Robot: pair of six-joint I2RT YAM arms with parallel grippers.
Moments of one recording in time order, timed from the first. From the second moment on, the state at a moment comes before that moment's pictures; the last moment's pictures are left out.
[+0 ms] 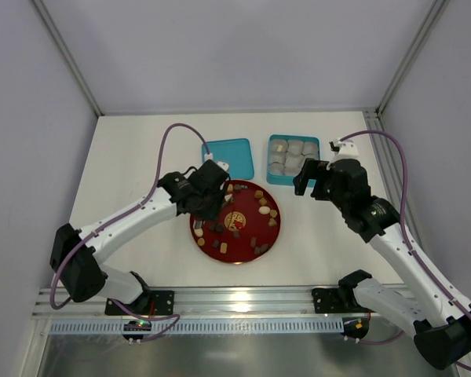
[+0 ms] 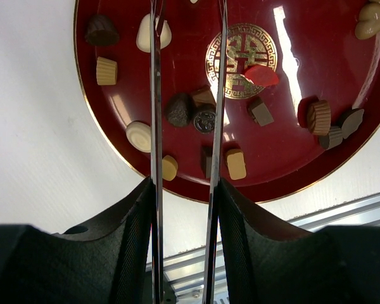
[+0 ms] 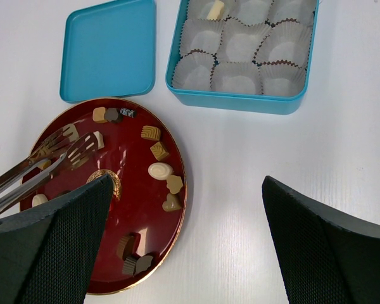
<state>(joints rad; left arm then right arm) -0.82 1.41 1.22 -0.91 -0.19 -0.42 0.44 0.90 0.90 -0.50 0.18 0.42</state>
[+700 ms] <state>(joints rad) -0.82 1.48 1.23 -0.88 -0.19 -0.42 0.44 0.90 0.90 -0.50 0.19 0.42</state>
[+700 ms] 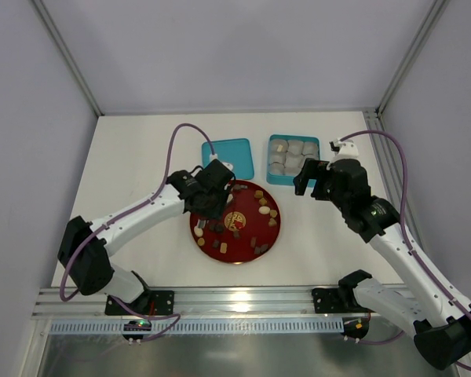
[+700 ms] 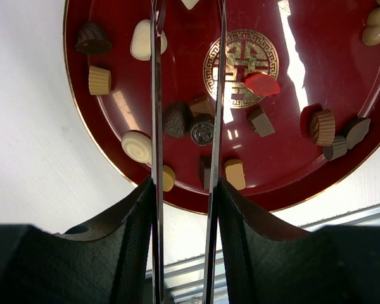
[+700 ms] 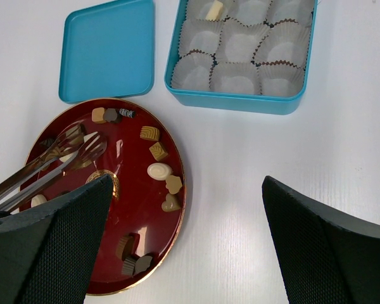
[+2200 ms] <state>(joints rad) -0.82 1.51 1.24 -0.88 -0.18 -0.40 0.44 0.90 0.90 -0.50 0.19 0.42</state>
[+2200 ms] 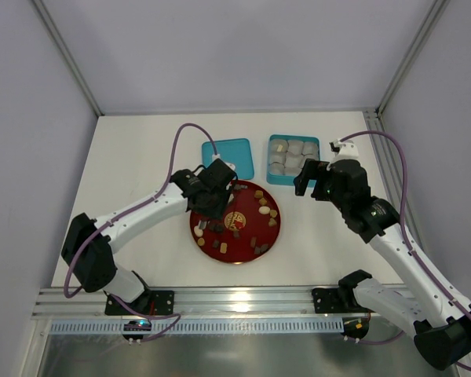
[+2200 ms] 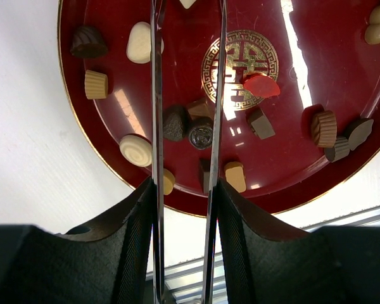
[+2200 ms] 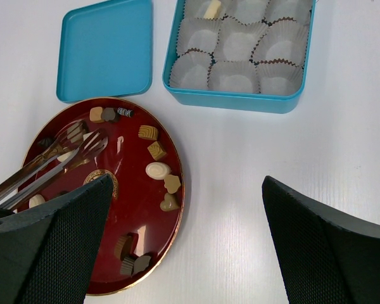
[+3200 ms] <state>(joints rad) -0.82 1.52 1.38 -0.93 -0.18 -0.39 0.44 0.89 0.90 -0.50 0.20 0.42</state>
